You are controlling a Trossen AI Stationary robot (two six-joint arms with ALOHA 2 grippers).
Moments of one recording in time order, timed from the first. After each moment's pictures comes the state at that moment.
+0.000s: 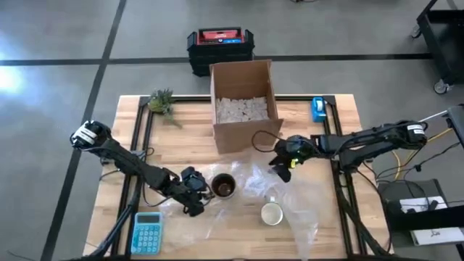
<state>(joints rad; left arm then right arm) -0.51 1.47 0.75 -0.25 -0.36 -0.76 -0.02 1.23 0.58 -0.07 -0.22 0.50</state>
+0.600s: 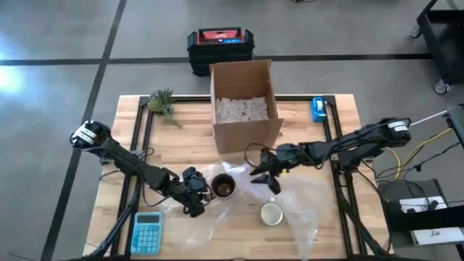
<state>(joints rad) -0.51 1.47 0.75 -0.21 -0.36 -0.74 0.10 1.52 0.74 0.28 -0.22 0.38</state>
